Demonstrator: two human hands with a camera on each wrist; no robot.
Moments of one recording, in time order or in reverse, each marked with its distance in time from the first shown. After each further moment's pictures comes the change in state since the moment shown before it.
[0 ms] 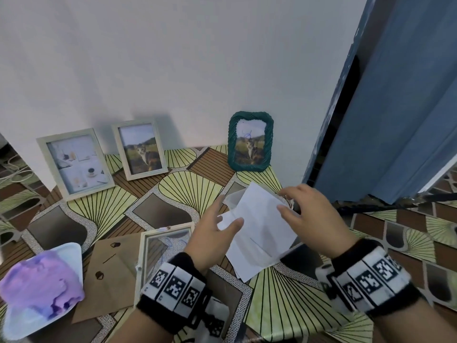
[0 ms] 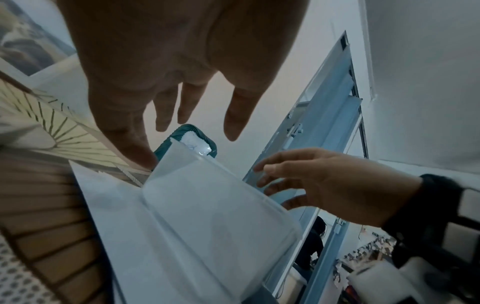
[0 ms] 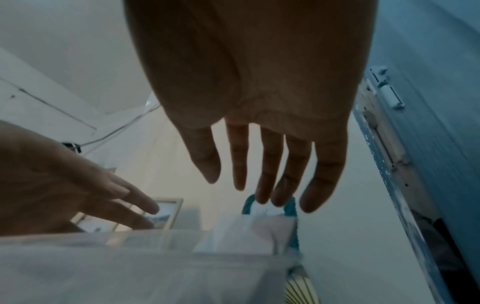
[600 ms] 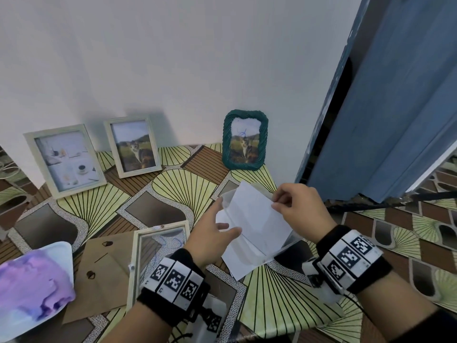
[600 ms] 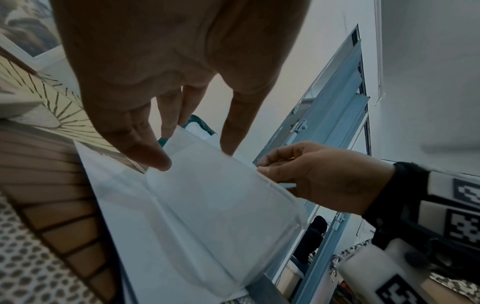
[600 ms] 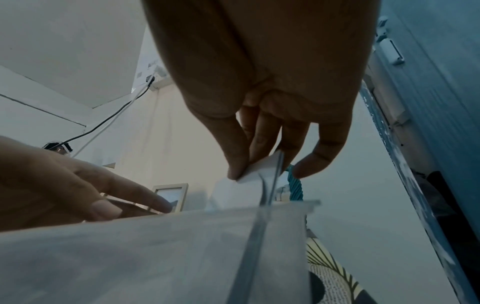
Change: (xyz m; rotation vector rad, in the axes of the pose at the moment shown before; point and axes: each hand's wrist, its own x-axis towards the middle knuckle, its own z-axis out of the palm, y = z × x) left_hand 0.011 -0.009 0.008 -0.040 -0.085 -0.036; right_hand 0.019 0.004 0.007 0.172 0.005 0.152
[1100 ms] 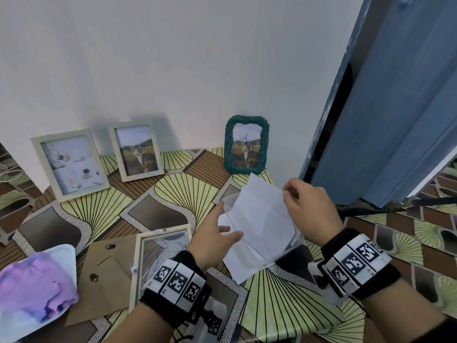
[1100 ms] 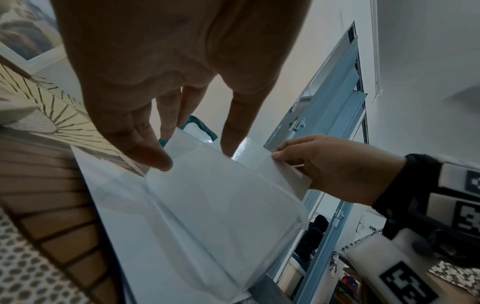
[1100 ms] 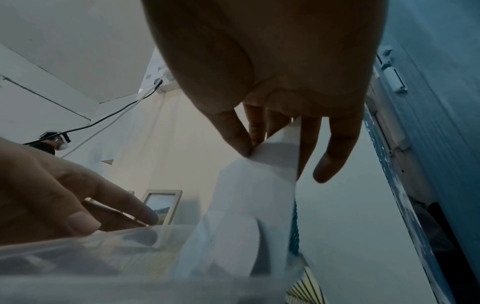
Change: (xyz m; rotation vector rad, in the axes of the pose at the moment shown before) left_hand 0.003 -0.003 -0.002 0.046 -0.003 0.039; right_hand -0.005 -0.013 -0.016 -0.120 0.105 0.011
